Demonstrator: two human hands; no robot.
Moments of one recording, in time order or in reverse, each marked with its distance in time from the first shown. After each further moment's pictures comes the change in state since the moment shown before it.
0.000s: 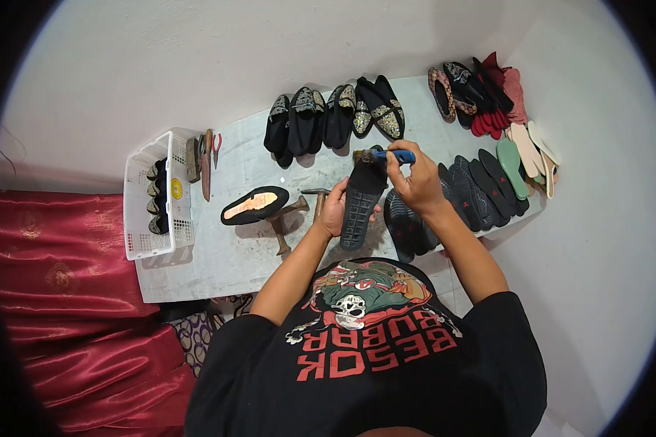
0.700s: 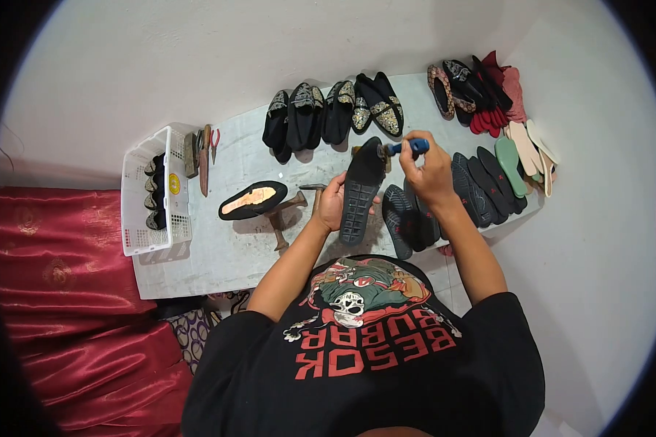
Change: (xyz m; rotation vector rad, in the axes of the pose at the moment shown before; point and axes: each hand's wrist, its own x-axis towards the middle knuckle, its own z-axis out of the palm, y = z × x) left_hand 0.002 0.002 -0.003 -0.027 -0.037 0.040; right_hand 0.001 0.009 -0.013 -0.078 0.039 0.047
